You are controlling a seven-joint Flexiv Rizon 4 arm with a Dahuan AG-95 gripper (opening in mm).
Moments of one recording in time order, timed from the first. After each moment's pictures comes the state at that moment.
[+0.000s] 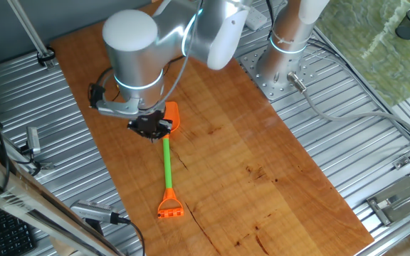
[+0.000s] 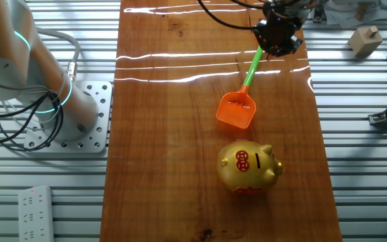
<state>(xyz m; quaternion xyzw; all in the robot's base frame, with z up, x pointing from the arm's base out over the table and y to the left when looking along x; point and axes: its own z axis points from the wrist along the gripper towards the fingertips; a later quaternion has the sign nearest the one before) 0.558 0.119 0.128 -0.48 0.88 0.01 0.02</state>
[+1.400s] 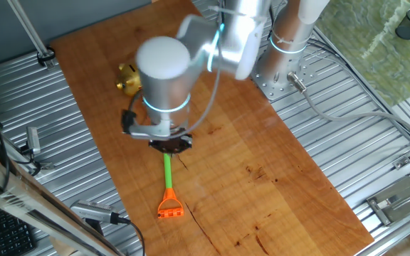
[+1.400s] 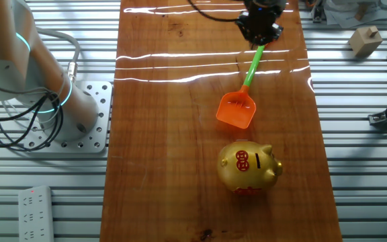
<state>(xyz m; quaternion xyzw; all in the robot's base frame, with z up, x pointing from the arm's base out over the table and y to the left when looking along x) 0.523 0.180 0.090 -0.50 0.86 -0.01 0.03</state>
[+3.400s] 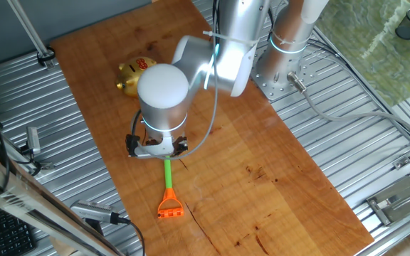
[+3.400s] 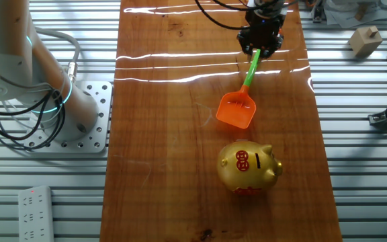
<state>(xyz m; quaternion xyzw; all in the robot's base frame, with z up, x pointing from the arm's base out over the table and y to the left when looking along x) 0.535 0.156 0.059 -0.58 0.81 -0.05 -0.02</state>
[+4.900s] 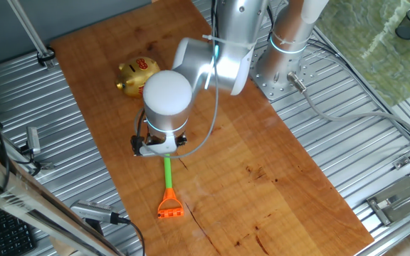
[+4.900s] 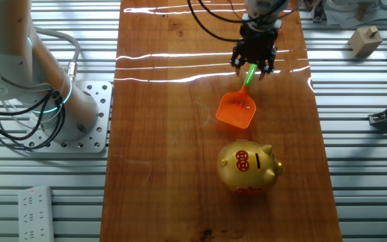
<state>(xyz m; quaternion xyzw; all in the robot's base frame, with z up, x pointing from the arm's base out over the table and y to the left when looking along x) 0.517 0.116 0.038 -0.59 0.80 -0.08 -0.07</state>
